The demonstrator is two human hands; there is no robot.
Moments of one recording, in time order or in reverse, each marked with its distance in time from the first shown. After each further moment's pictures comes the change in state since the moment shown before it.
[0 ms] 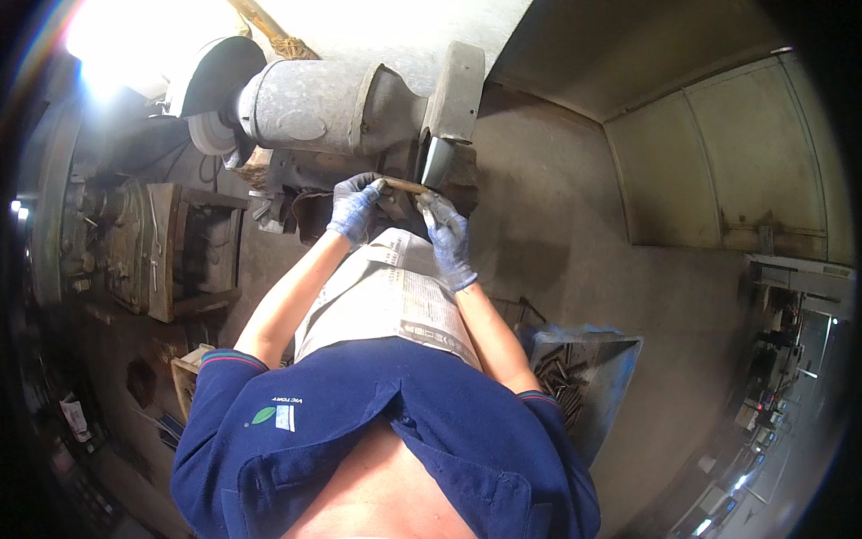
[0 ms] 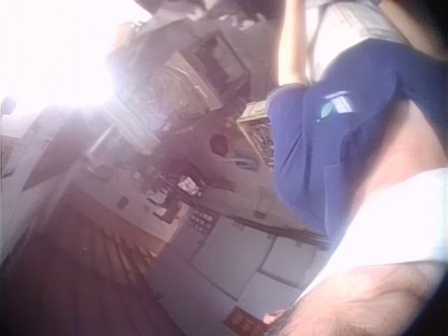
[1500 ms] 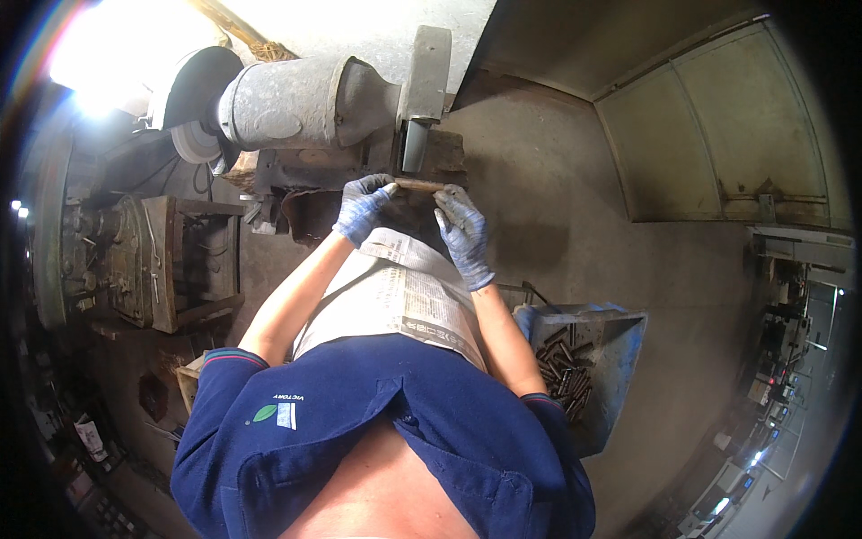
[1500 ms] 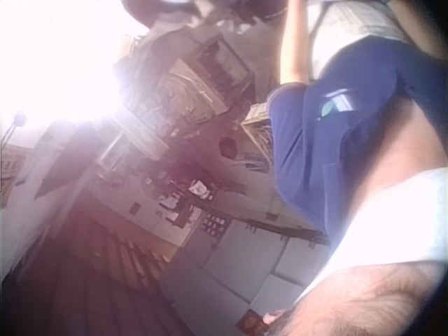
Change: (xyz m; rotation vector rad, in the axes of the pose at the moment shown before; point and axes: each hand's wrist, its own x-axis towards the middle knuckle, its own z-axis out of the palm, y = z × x) left_hand -0.022 -0.009 0.036 0.024 -0.131 0.012; right_hand -0.018 -0.039 -0.037 -0.787 0.064 -0.375
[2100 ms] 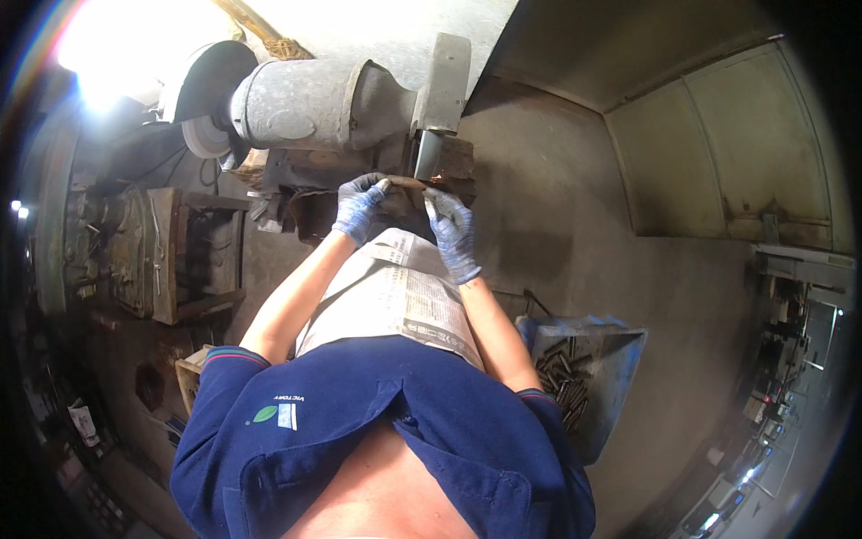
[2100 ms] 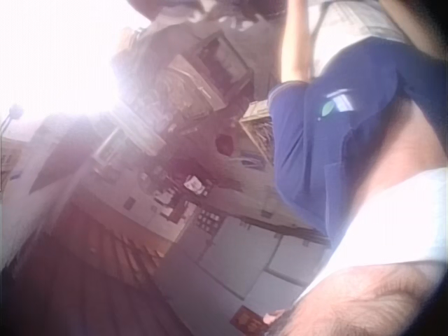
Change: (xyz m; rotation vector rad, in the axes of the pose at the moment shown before) left_hand 0.013 -0.003 -0.019 -0.033 0.142 -0.021; right_hand 0.010 0.008 0.036 0.366 -0.078 0.317
